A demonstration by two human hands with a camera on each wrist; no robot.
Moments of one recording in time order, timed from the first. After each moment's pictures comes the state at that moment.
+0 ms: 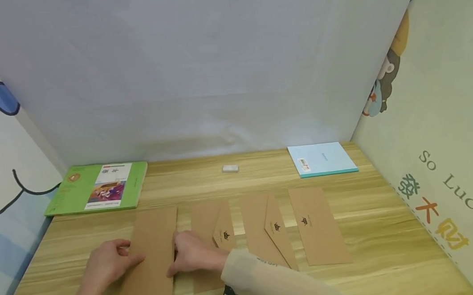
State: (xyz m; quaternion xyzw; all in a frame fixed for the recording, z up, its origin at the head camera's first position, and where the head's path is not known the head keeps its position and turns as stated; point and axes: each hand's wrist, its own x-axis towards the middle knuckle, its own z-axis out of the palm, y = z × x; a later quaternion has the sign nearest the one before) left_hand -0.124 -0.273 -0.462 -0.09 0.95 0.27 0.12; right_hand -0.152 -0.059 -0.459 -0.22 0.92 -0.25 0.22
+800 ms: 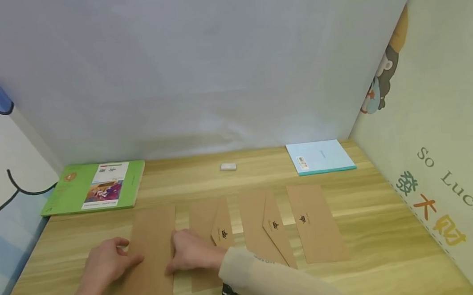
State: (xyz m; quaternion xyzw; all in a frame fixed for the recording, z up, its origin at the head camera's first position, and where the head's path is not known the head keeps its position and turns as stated) left_hand -0.125 -0.269 -0.461 -0.09 0.96 0.26 0.11; right_hand -0.153 -0.058 -0.461 -0.22 0.91 -0.26 0.23
